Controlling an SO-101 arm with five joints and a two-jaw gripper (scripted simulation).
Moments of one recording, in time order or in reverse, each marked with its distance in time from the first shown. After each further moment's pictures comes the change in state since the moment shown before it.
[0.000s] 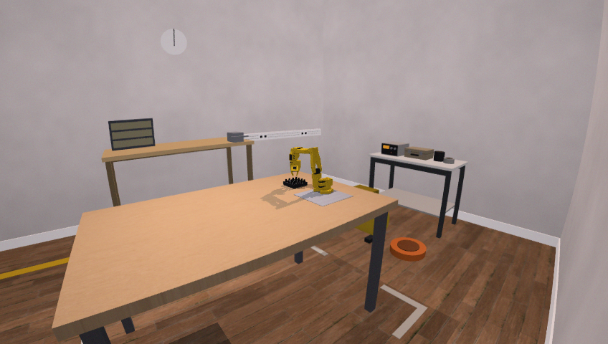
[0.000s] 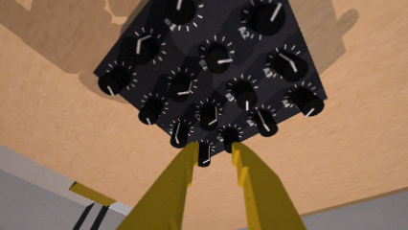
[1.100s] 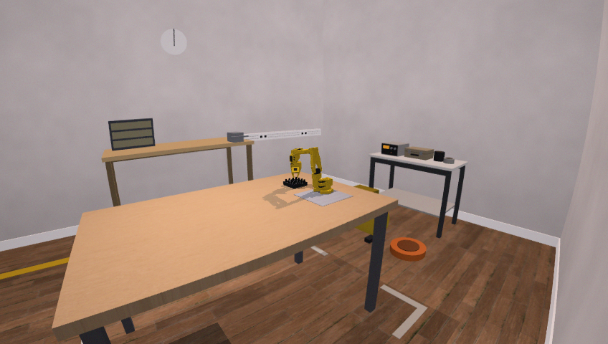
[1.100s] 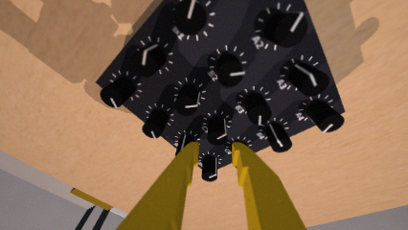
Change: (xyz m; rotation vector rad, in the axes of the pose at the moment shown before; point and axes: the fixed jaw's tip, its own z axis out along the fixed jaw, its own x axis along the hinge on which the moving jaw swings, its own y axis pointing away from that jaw) arm -0.003 0.005 0.009 -0.019 -0.020 0.000
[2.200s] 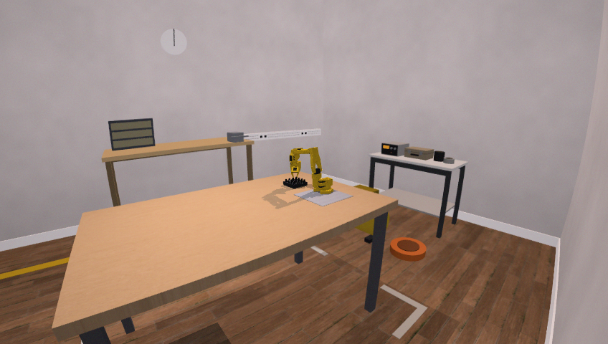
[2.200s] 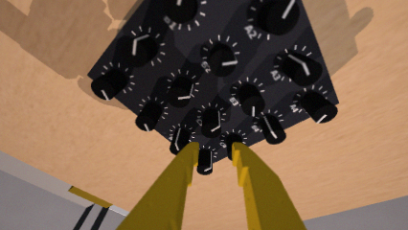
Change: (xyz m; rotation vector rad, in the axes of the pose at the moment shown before) arm 0.004 -0.003 -0.002 0.014 0.016 0.000
